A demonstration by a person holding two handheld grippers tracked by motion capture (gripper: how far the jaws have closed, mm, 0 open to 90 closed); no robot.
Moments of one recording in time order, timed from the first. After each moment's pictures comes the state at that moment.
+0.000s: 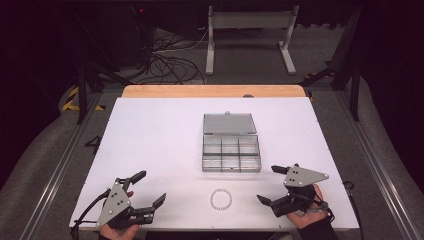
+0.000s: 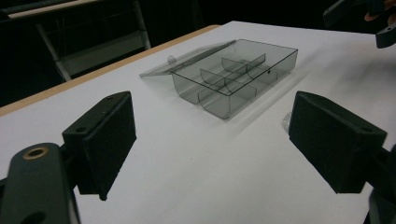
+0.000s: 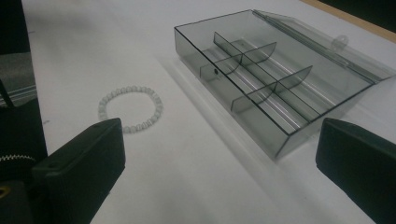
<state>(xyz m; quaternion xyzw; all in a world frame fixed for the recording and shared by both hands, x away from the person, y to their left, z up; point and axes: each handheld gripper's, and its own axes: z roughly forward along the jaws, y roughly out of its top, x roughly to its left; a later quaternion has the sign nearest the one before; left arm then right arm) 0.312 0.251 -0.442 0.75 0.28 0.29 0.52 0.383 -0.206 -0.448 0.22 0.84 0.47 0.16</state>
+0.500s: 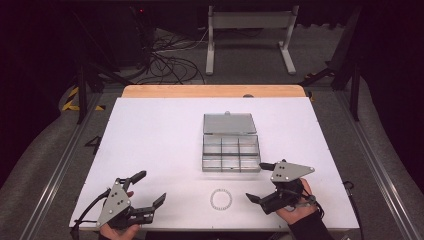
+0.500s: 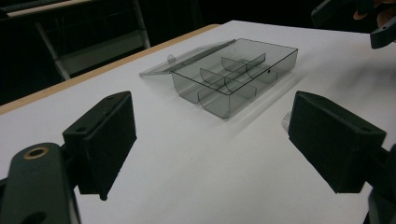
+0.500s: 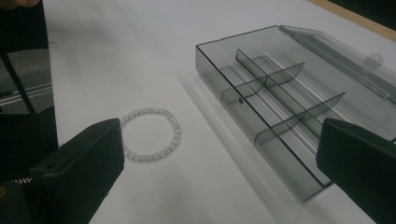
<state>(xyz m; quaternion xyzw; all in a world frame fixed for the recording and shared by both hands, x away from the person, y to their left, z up) 0.313 0.251 -0.443 0.75 0.28 0.29 0.52 0.392 -0.177 -0.439 0.19 0.85 0.47 0.14</state>
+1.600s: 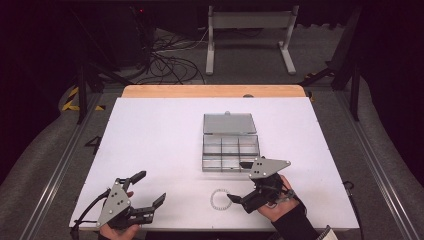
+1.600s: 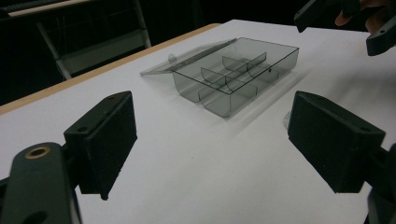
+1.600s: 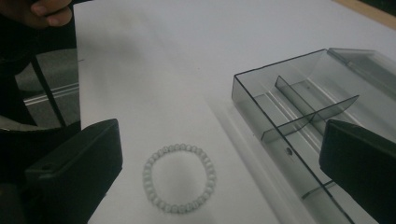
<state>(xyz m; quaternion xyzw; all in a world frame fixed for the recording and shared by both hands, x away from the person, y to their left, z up) 0.313 0.251 -0.443 0.75 0.28 0.29 0.52 0.399 -0.130 -0.431 0.17 0.86 0.47 0.10</state>
